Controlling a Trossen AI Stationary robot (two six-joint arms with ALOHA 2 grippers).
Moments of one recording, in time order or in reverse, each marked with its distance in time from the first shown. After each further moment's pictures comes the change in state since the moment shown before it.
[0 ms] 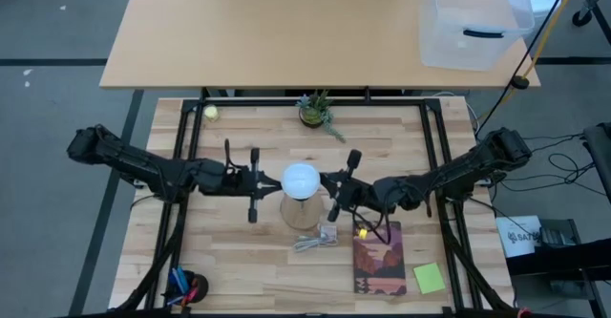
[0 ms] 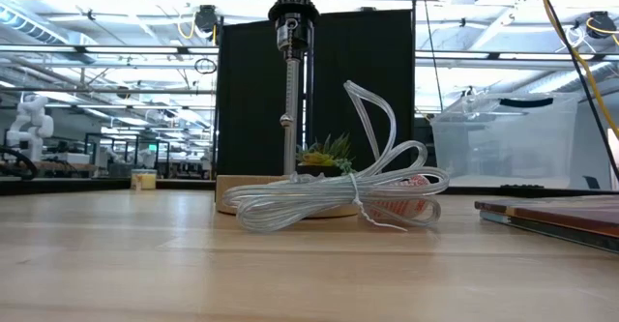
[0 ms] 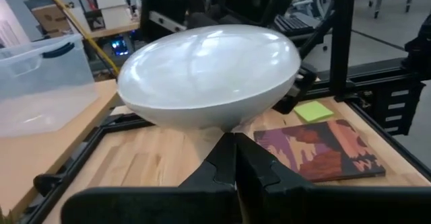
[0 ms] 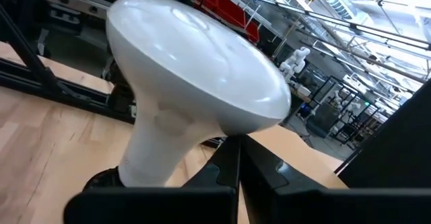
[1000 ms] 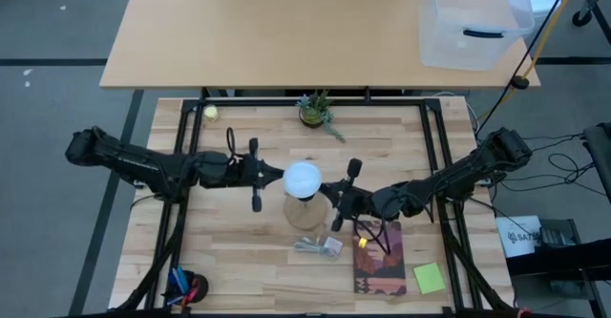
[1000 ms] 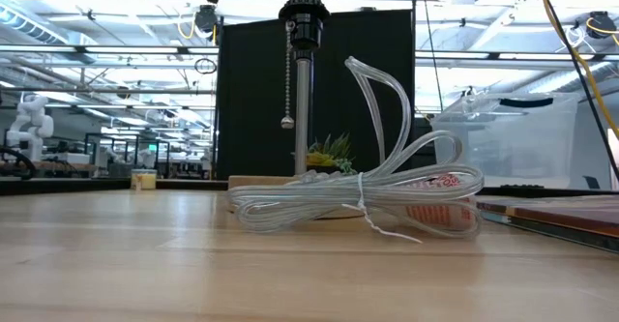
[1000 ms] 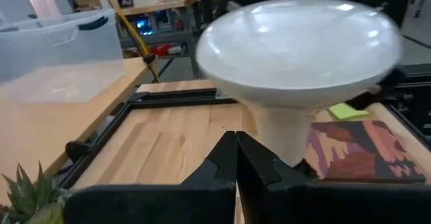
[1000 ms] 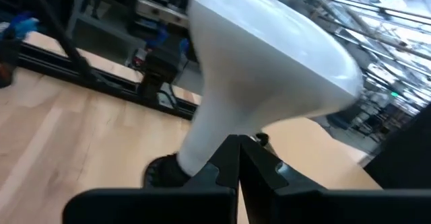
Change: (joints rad) left arm 0.074 -0.015 0.000 -0.051 -0.009 -0.063; right arm 0.051 0.000 0.000 -0.110 0.030 0.104
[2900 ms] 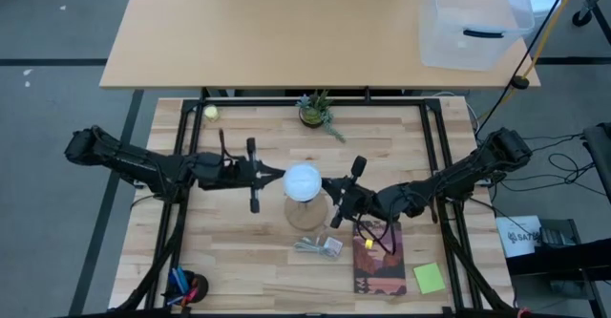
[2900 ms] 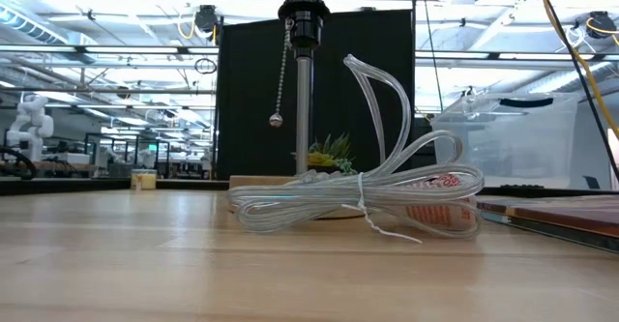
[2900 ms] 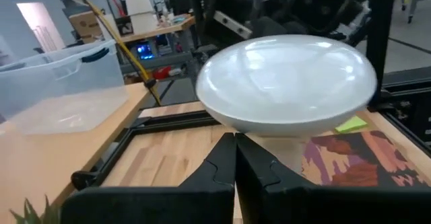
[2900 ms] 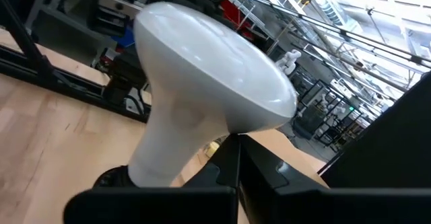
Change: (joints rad) left arm -0.021 -0.013 0.000 0.062 -0.026 0.082; right arm 0.016 0.000 0.000 0.112 0.073 -0.173
